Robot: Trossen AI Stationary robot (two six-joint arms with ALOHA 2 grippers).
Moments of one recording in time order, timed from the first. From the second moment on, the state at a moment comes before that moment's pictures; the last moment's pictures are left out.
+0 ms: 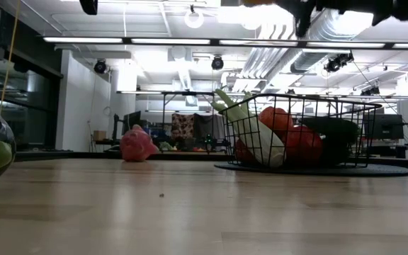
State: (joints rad) left arm 0.14 0.61 0.67 0.05 -0.18 -0.23; right arm -0.22 0.86 0.55 0.56 -0.17 0.44
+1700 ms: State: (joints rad) left arm 0.14 0.61 0.67 0.02 -0.17 -0.23; right arm -0.33 1.39 1.21 -1.16 0.24 -0.16
